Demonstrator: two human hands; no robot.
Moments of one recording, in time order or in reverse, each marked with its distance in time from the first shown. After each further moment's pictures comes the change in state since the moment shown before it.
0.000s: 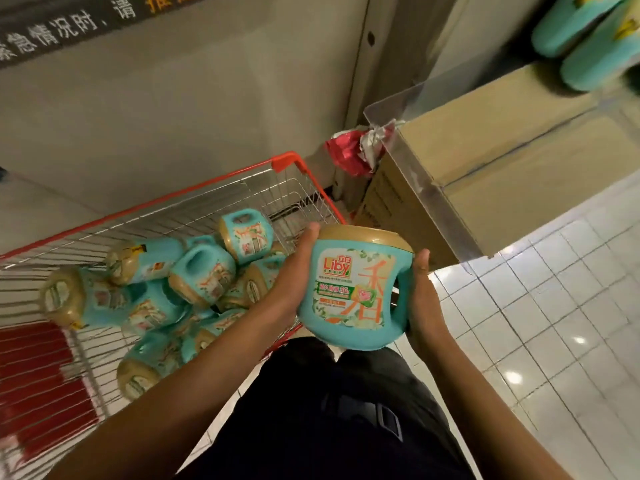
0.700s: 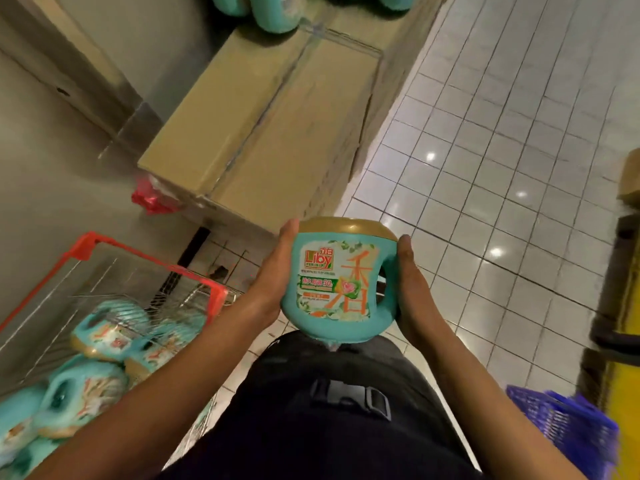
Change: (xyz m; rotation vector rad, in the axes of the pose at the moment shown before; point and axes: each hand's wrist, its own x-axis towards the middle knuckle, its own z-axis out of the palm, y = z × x) left_hand 0.021 -0.043 0.325 0.477 -0.433 -0.105; right_hand -0.046 0.041 -0.302 0.372 0.362 0.079
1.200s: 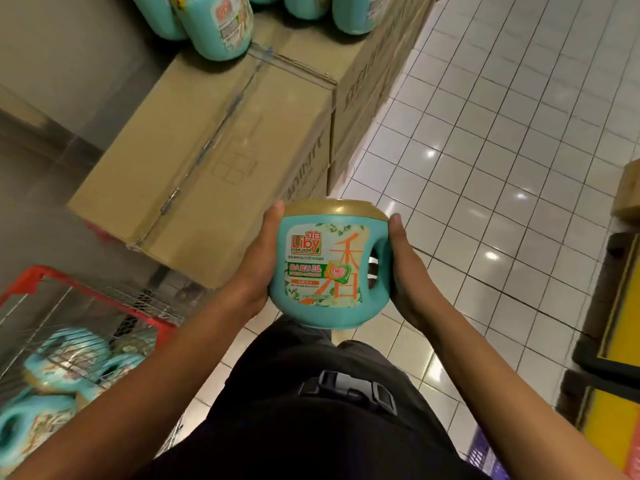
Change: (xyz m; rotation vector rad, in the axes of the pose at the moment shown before) left_hand 0.103 0.092 0.094 -0.001 0.041 0.061; right_hand 0.121 -0.104 -0.104 -0.029 -0.170 -0.037
